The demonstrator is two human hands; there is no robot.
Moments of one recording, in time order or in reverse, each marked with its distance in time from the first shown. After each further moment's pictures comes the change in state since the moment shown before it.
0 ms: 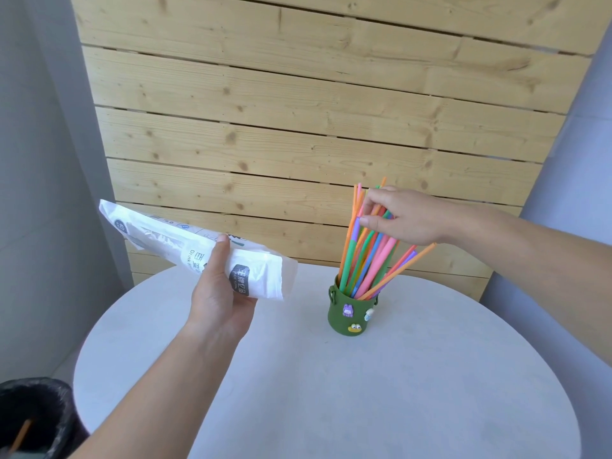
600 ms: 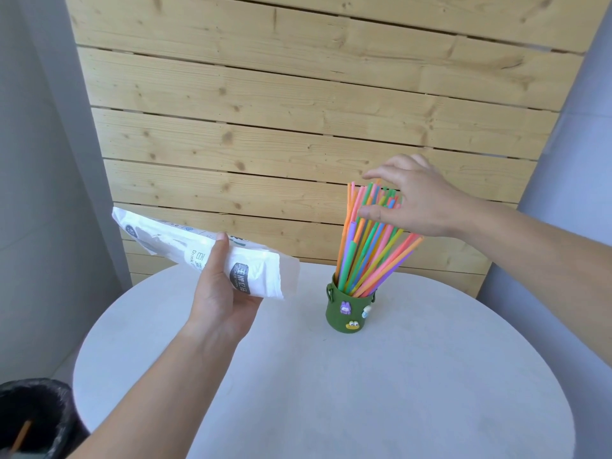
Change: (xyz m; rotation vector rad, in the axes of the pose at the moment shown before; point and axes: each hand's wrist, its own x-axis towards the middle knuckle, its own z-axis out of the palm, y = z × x) left_hand 0.000 -0.003 -0.001 -0.004 -0.093 -0.036; right_hand -0.021 -0.011 -0.019 -0.013 0.275 0.003
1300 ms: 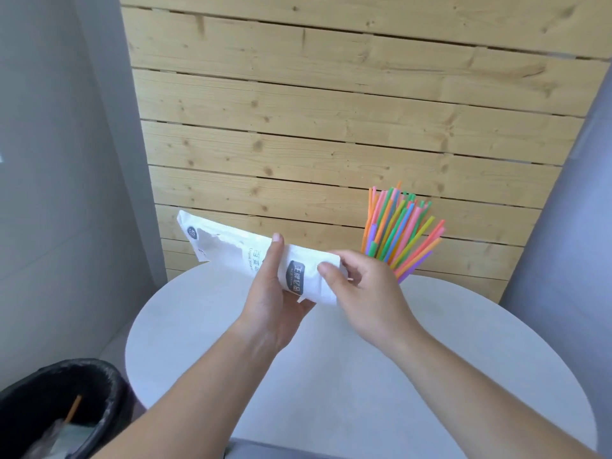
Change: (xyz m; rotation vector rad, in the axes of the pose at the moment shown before) left_hand -0.044 -0.006 0.012 0.287 -0.147 -0.123; right_hand -0.086 -0.140 0.081 0.891 0.175 0.221
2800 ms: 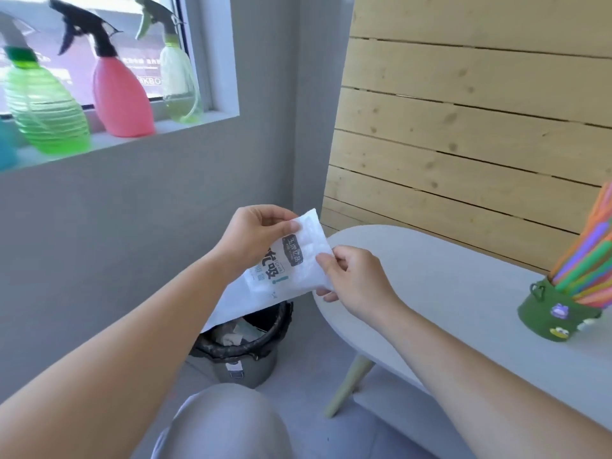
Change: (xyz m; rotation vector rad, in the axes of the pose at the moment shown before) left_hand -0.108 0.158 -0.244 0.879 0.456 0.368; right_hand -0.029 -0.071 0.238 0.077 -0.479 0.012
